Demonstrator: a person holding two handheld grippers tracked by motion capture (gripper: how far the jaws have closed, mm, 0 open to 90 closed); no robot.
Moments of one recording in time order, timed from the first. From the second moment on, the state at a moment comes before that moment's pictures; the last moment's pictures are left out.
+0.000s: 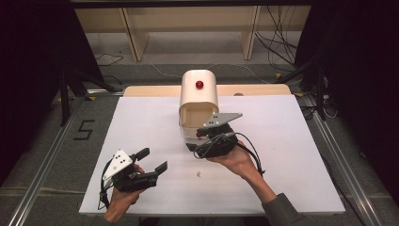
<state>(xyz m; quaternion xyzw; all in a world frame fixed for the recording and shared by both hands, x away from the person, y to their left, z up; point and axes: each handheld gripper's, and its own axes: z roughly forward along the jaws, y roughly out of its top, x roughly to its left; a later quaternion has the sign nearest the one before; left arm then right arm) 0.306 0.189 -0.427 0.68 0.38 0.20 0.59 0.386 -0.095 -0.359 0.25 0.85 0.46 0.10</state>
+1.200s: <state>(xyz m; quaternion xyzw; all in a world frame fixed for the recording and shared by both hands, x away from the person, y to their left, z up) 0.305 0.189 -0.426 0.68 0.38 0.20 0.59 0.385 -0.085 -0.437 0.28 0.89 0.35 0.04</state>
